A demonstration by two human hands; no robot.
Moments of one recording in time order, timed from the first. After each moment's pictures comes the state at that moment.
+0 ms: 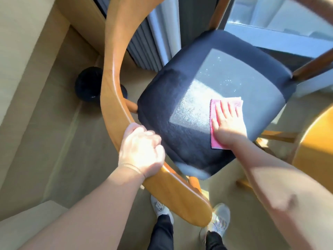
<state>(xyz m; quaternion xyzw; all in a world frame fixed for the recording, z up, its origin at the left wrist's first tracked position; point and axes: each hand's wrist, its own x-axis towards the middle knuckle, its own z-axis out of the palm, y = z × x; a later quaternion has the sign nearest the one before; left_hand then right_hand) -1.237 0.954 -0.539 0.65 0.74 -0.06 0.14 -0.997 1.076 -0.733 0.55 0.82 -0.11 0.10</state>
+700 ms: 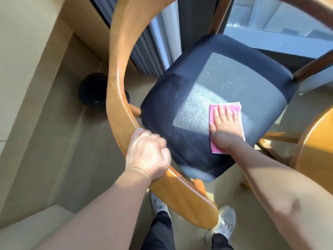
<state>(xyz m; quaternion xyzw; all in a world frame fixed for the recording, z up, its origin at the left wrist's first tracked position) -1.241 0.961 -0.541 0.67 0.73 -0.06 0.12 -1.021 1.068 -0.725 0.55 0.82 -0.15 0.11</state>
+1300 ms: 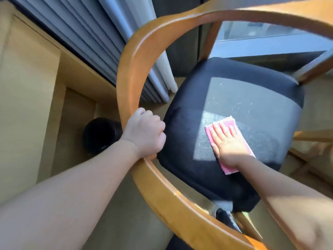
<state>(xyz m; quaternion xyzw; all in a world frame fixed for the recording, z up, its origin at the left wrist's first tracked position) -1.361 1.145 -0.535 0.87 0.48 -0.14 0.05 -1.084 1.092 -0.720 0.53 0.82 -0.13 0.16</state>
